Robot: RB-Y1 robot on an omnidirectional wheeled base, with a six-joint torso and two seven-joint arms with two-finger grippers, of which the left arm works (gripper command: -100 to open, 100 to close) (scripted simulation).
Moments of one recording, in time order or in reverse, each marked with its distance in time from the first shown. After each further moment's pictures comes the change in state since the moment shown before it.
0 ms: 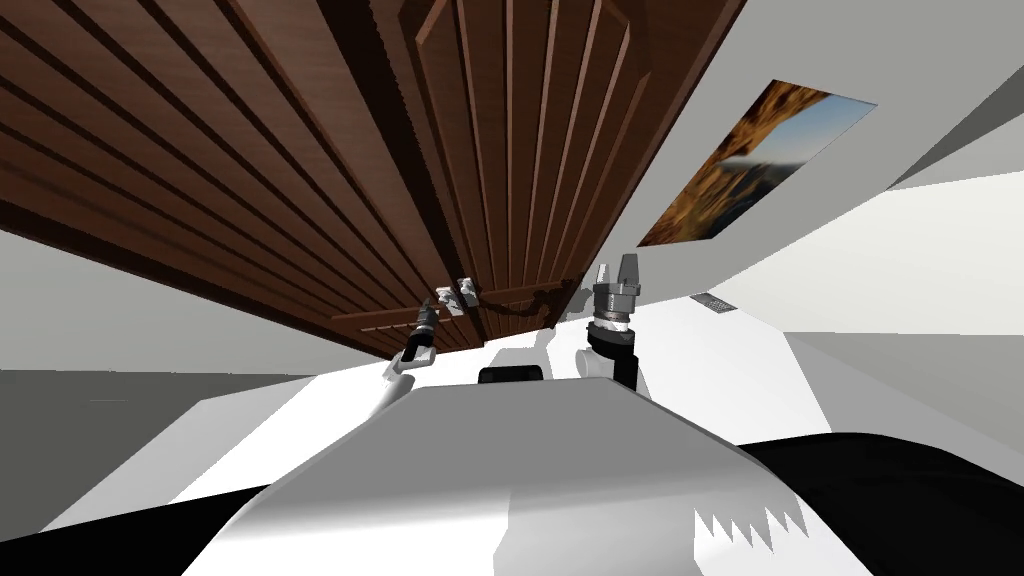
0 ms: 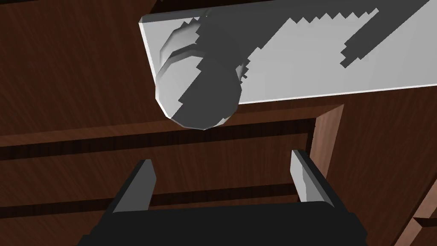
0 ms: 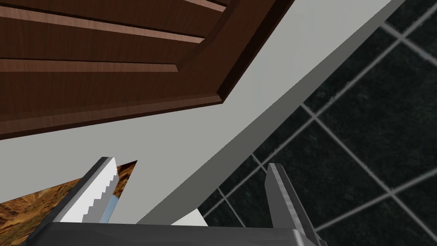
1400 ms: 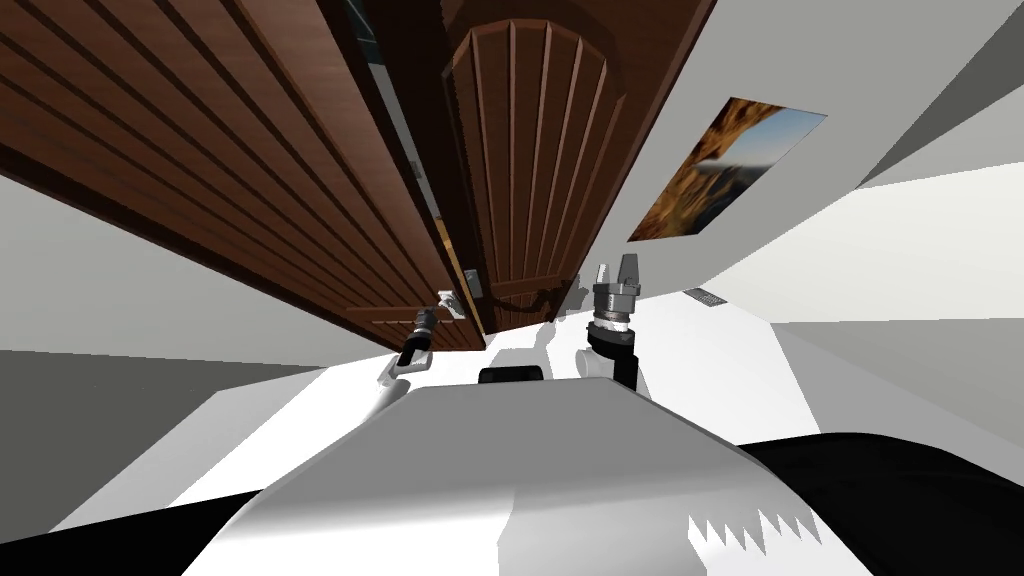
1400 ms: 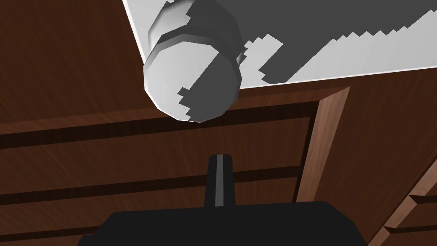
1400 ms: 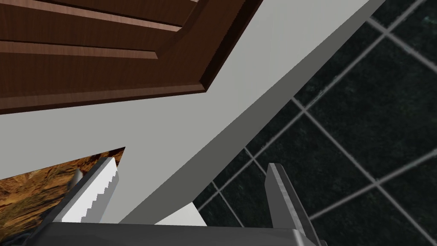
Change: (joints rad) arm 0.038 0.031 -0.021 -0.016 0.003 -0.008 0.023
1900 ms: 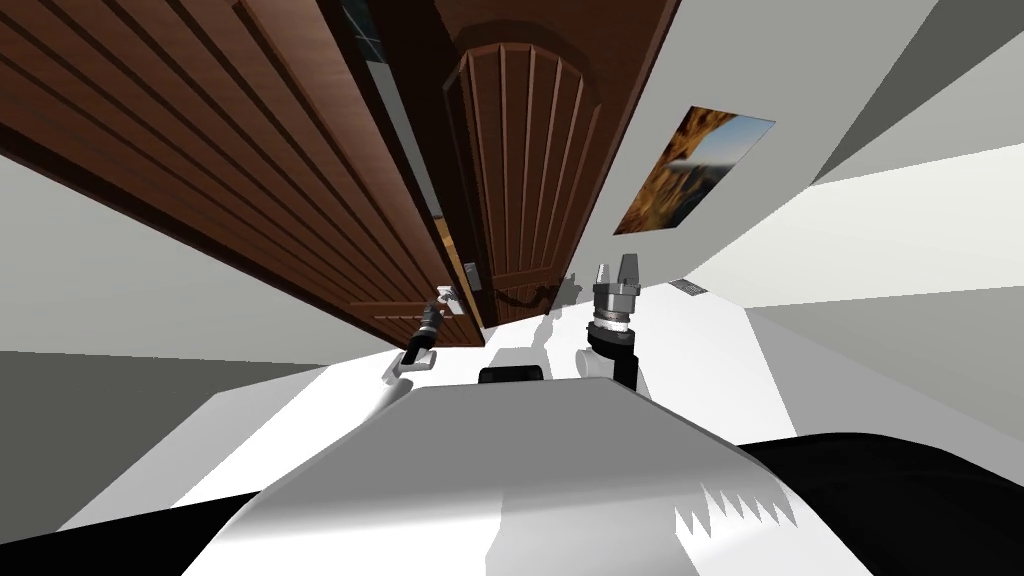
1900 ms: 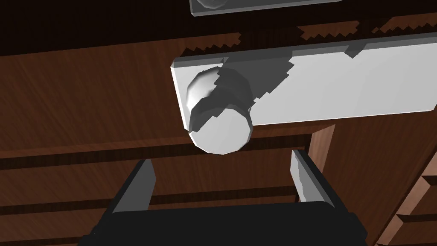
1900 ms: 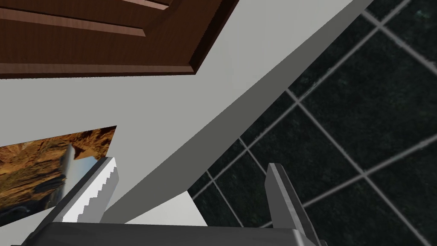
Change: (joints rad) arm 0.011 0.008 -0.064 -0.059 -0.006 -0.001 0.025
